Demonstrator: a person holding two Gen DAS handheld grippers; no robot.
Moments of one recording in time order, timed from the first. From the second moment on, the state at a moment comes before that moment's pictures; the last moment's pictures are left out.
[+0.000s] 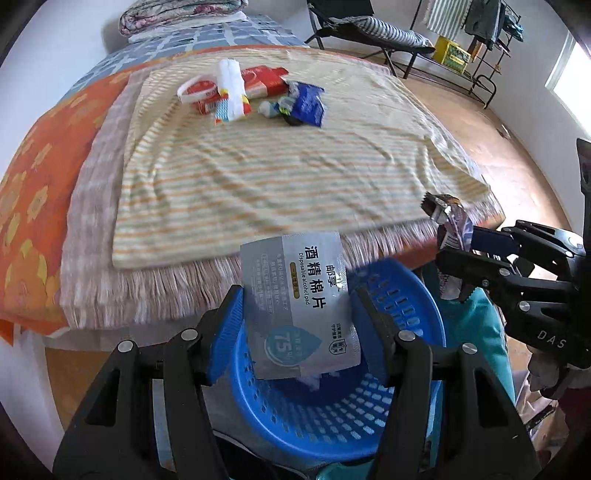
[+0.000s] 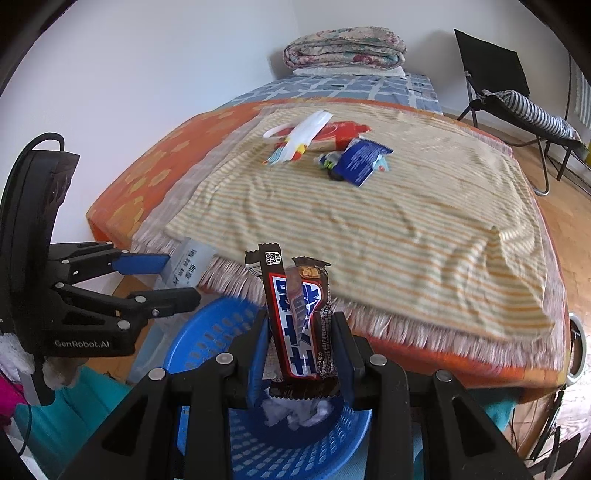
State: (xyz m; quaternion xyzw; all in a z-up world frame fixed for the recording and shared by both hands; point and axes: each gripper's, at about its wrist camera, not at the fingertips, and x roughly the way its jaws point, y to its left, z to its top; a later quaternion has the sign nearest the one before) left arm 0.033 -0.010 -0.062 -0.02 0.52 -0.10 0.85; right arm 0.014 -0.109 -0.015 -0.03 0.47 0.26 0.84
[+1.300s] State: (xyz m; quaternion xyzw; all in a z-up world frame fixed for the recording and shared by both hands) left arm -0.001 -0.037 -0.131 0.02 0.59 -0.11 0.80; right arm -0.027 -0.118 -0.088 0.01 0.54 0.24 0.81
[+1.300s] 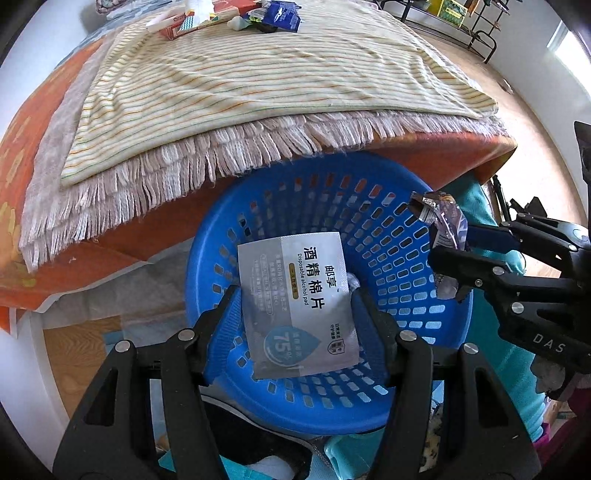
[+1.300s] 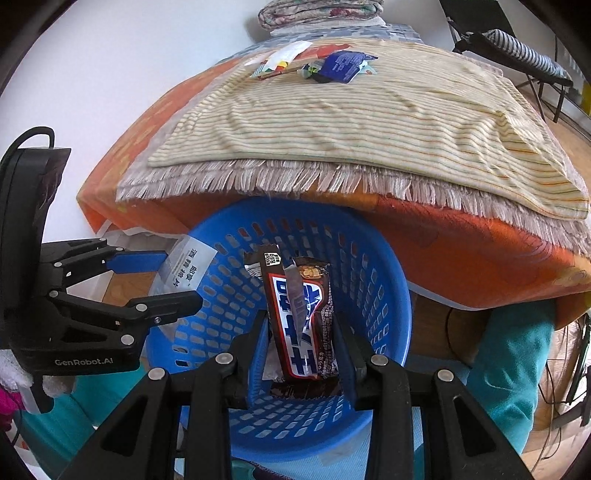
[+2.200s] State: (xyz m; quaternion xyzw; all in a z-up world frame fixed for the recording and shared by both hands) left arm 0.004 -0.024 -0.120 0.01 0.58 -0.10 0.81; right arm -0.017 -0.131 -0.074 0.03 0.53 0.20 0.82
